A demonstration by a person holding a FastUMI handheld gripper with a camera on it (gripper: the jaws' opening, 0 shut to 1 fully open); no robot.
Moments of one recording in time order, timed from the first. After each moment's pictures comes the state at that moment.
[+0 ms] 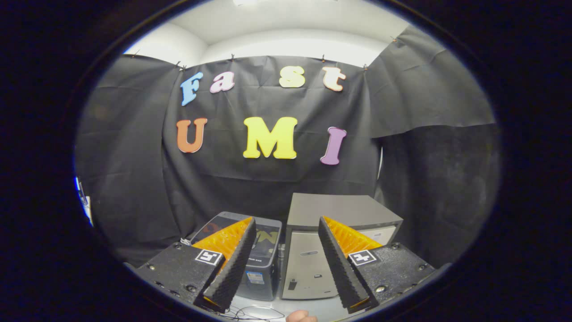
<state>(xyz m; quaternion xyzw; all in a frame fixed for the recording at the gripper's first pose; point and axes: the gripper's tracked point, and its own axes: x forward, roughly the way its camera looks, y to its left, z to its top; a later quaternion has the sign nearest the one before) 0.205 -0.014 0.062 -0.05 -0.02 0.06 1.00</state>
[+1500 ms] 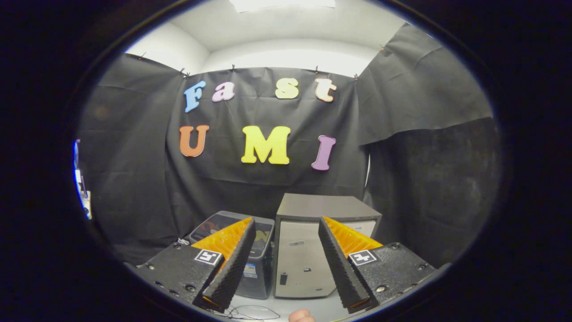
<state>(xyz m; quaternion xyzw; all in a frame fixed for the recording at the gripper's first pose) 0.132 -0.051 0.045 -0.05 -0.04 0.06 1.00</state>
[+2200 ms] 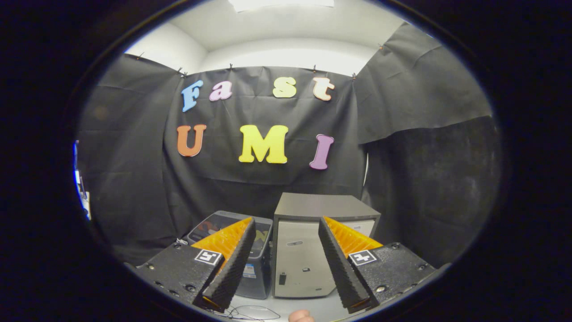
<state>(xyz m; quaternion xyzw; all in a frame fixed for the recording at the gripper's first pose) 0.137 -0.055 0.047 -0.05 -0.04 0.06 1.00</state>
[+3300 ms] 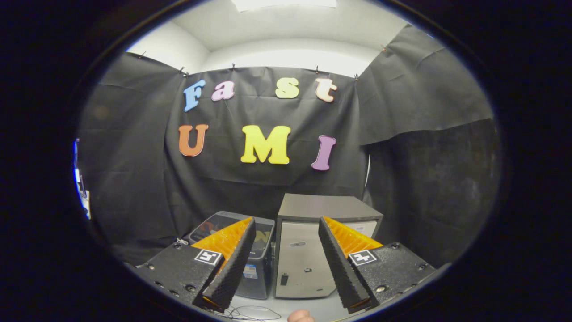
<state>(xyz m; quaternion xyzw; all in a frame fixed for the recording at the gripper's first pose) 0.135 -0.043 0.048 -0.05 -0.04 0.06 1.00</state>
